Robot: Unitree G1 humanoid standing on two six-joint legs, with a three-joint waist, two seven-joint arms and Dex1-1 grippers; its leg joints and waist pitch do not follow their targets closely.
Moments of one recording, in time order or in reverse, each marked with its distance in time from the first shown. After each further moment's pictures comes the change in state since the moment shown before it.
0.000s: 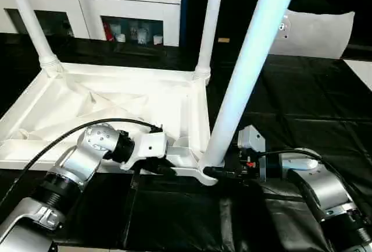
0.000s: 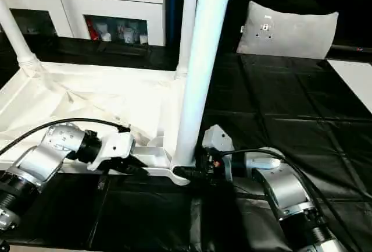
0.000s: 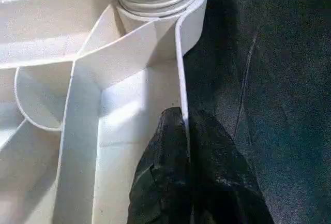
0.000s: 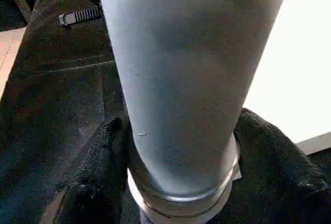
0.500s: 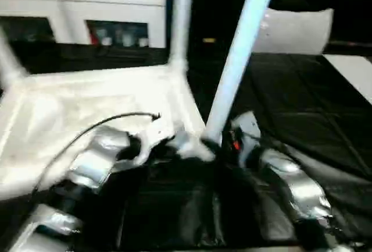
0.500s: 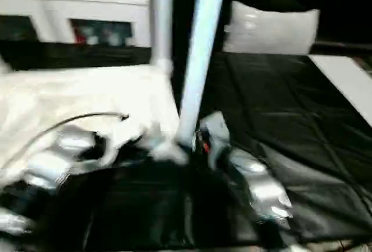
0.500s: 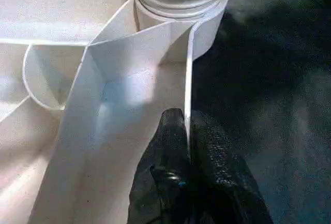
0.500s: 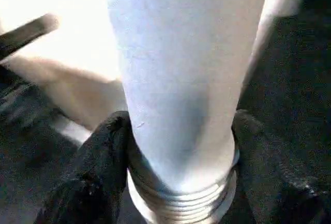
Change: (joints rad) left arm 0.034 -0.188 0.104 -0.128 0.035 0.481 0.369; right arm -0.008 0.315 -0.137 0.025 -0.079 0.157 -0.589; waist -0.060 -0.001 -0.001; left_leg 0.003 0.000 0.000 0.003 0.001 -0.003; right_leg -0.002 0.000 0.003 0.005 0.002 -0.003
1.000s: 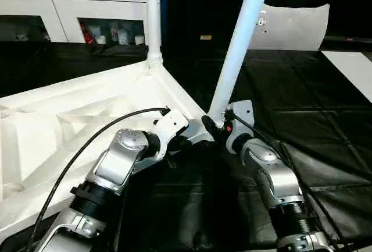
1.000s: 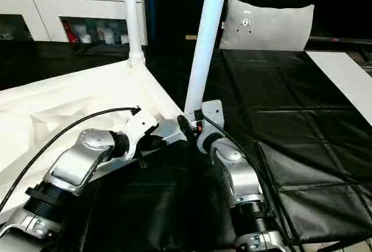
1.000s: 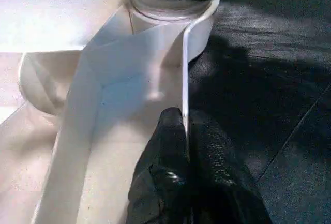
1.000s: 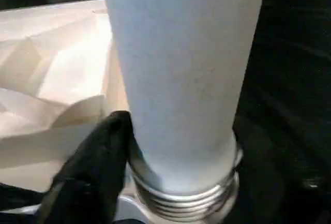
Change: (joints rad) left arm 0.000 -0.097 0.004 -0.035 0.036 0.082 0.181; right arm -0.076 0.128 -0.058 0.088 -0.049 -0.028 -0.219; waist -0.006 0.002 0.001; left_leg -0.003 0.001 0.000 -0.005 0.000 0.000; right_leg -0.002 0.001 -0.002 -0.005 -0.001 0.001
